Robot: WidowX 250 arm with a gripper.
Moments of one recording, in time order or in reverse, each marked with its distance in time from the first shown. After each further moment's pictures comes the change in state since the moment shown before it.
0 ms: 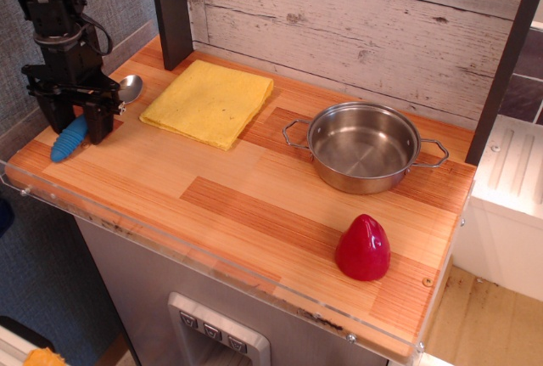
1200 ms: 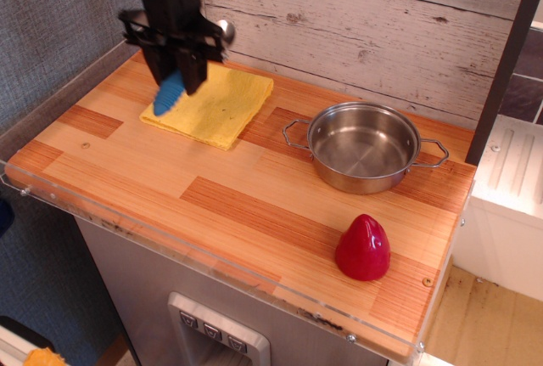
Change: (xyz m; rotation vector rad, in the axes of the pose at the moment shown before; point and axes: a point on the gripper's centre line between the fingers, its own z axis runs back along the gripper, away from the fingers) arm 0.041 -0.100 0.058 -0.073 -0.118 -0.083
